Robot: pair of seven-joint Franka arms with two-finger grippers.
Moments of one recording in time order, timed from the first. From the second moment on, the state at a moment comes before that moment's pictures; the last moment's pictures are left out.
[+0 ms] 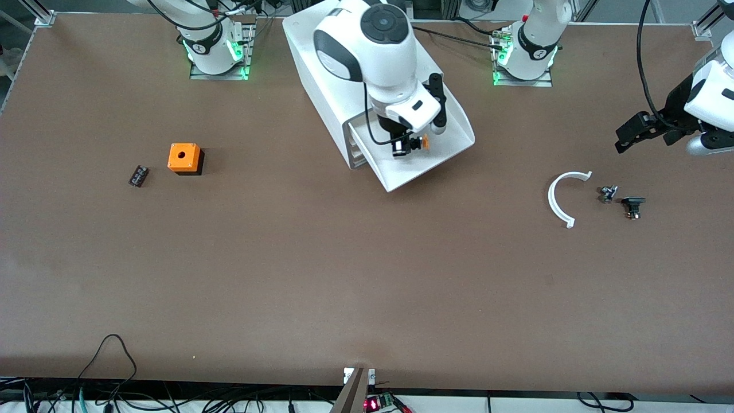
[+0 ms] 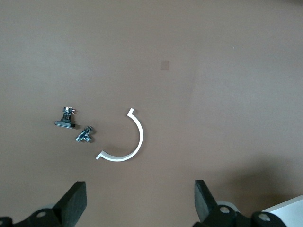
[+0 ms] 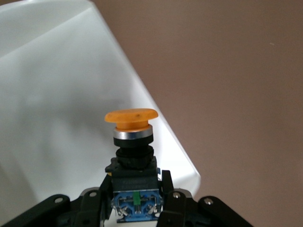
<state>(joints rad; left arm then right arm) 0.22 -0.09 -0.23 -1.76 0.00 1.71 -0.19 0.72 0.62 0.21 -1.15 -0.10 1.92 -0.60</state>
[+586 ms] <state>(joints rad) 0.22 -0.09 -0.23 -1.76 0.00 1.70 -0.19 0.64 0.54 0.00 -1.18 -0.10 1.90 -0.05</state>
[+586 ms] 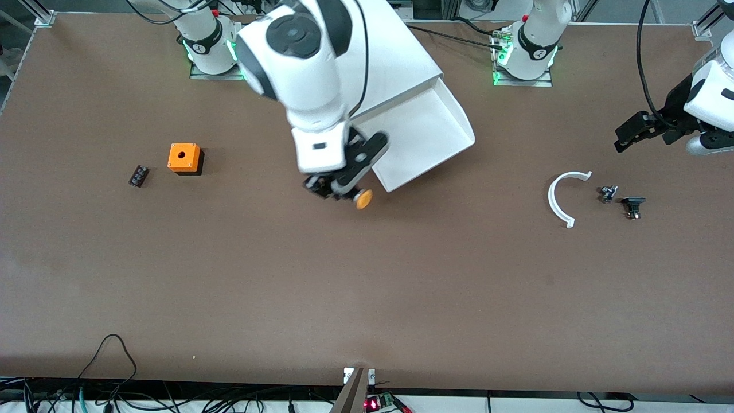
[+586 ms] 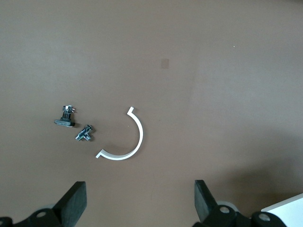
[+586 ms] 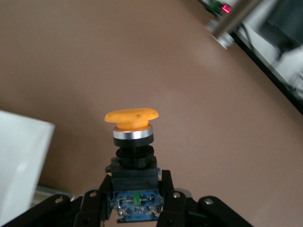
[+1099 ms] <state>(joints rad) 0.22 -0.08 -0.26 -1.78 -0.05 1.75 -0.27 0.35 0.46 -0.10 -1.44 -0.11 1.85 0.12</state>
